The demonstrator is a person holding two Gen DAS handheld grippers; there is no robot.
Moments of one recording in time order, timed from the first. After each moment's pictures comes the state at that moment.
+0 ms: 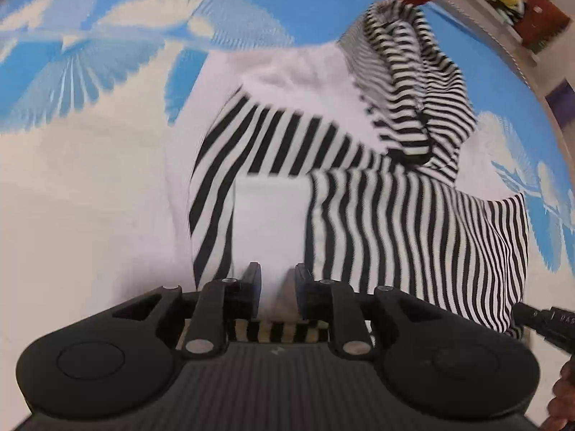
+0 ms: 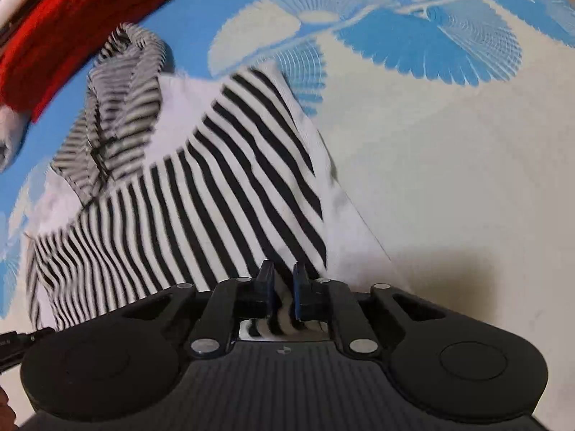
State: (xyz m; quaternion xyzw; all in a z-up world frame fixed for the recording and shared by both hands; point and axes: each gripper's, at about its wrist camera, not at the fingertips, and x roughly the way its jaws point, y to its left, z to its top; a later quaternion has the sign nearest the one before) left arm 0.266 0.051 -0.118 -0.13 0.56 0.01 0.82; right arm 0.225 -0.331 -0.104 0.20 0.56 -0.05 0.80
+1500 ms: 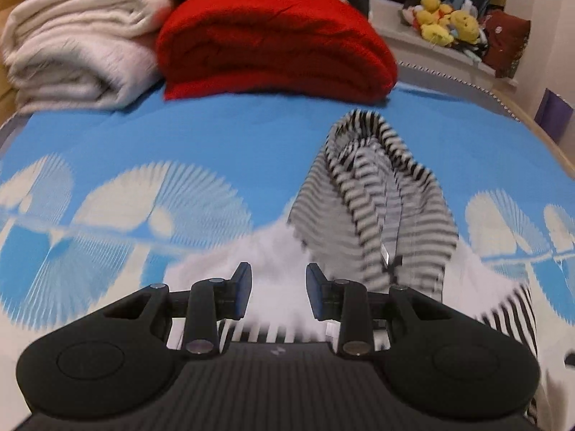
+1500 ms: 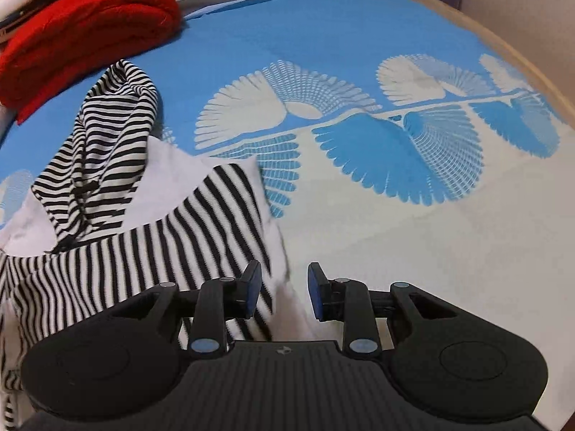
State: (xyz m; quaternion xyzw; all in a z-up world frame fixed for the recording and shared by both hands) left arm 0.361 0.004 -0.051 -0.02 0.40 0.02 0.92; right arm 0.248 -0.338 -0.058 0.07 0.52 -0.10 0.85
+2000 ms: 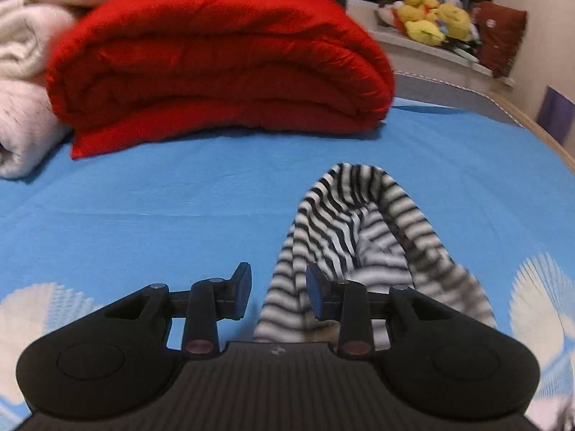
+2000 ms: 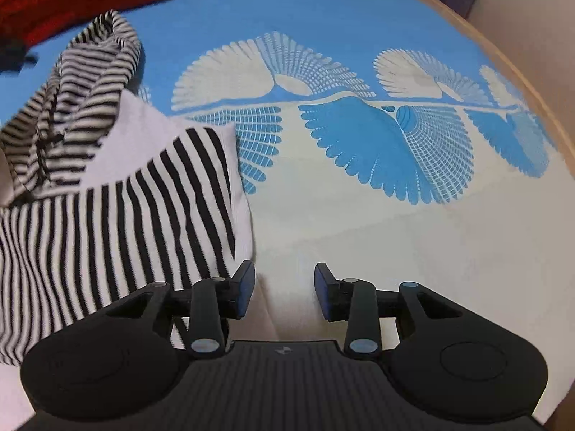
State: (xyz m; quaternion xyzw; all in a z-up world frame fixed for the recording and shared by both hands) left arm 0.587 -0.034 -0.115 -0.01 0.39 -0.02 0.92; right arm 0.258 -0.331 -0.088 -0.01 0.55 -0.11 0.83
